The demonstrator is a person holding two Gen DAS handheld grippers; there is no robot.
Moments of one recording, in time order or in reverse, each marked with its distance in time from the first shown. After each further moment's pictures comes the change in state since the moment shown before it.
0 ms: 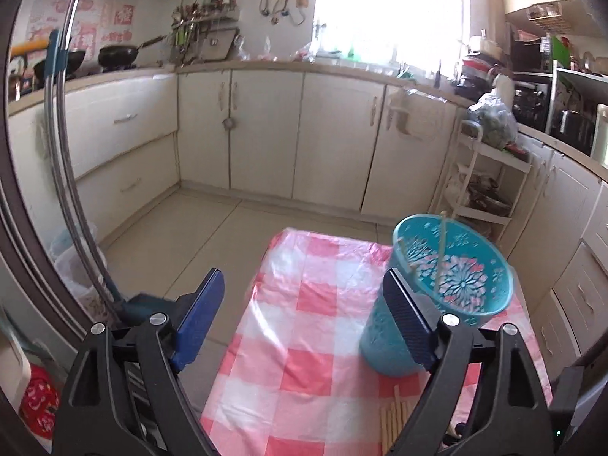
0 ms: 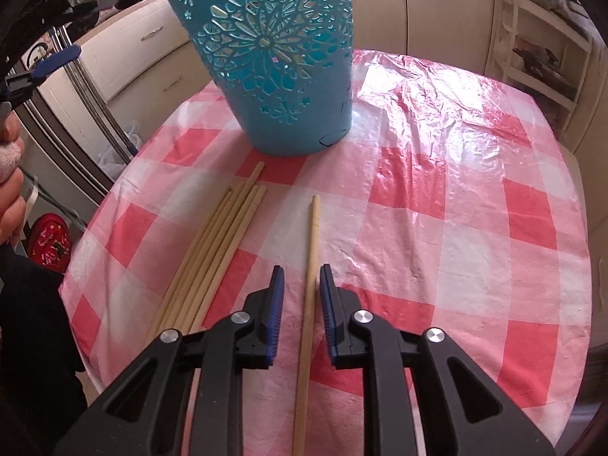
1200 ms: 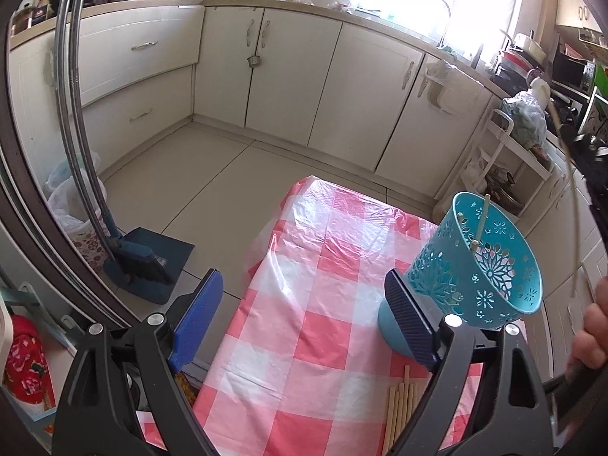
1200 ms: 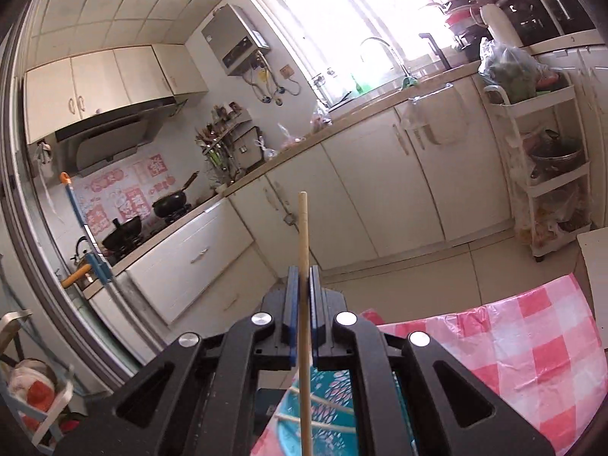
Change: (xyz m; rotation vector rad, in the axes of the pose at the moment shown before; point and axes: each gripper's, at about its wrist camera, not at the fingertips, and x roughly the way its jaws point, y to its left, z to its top) left arm 0.030 0.035 -0.006 -0.137 0.176 -0.013; right arm -0.100 -0.002 0.193 0.265 -0.705 0.233
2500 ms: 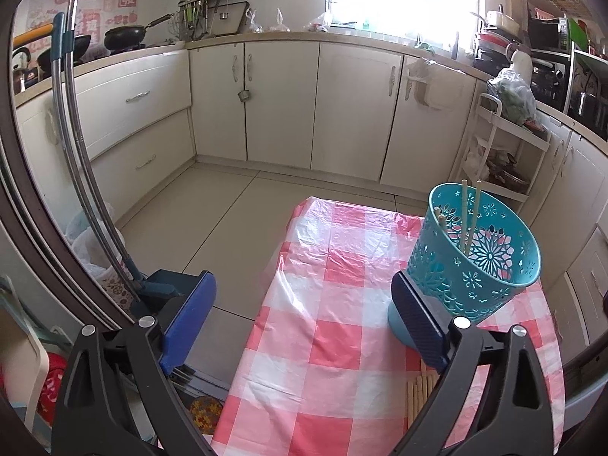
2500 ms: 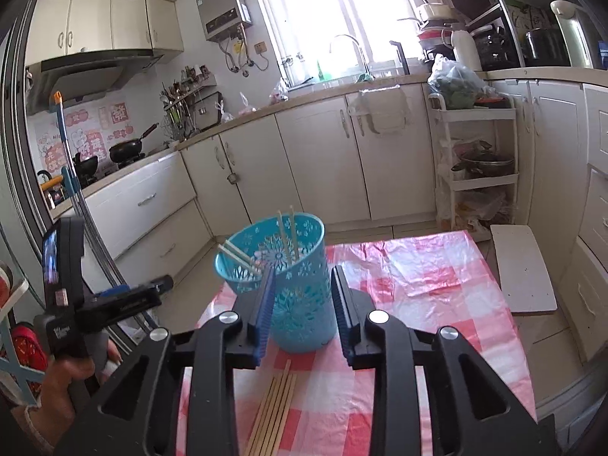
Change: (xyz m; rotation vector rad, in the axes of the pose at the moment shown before) left arm -0.028 -0.024 -0.007 0.174 -0.105 0.076; right arm -0.128 -0.002 -0.097 -0.157 0.104 -0.250
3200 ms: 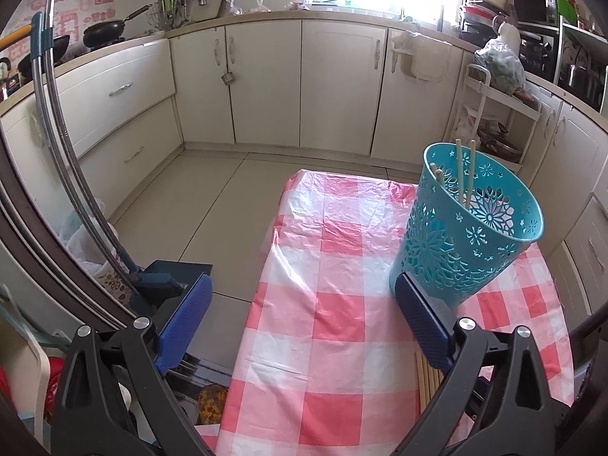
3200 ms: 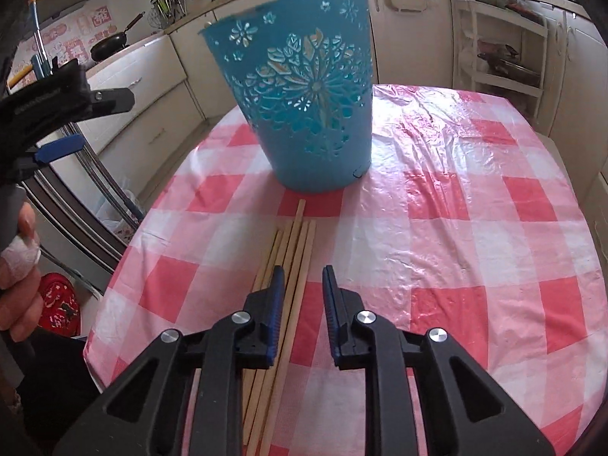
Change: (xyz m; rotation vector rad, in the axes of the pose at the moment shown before) left arm 0.010 0.003 -0.013 0.072 0.090 -0.033; right arm 0.082 0.023 -0.108 -0.041 0.431 -0.032
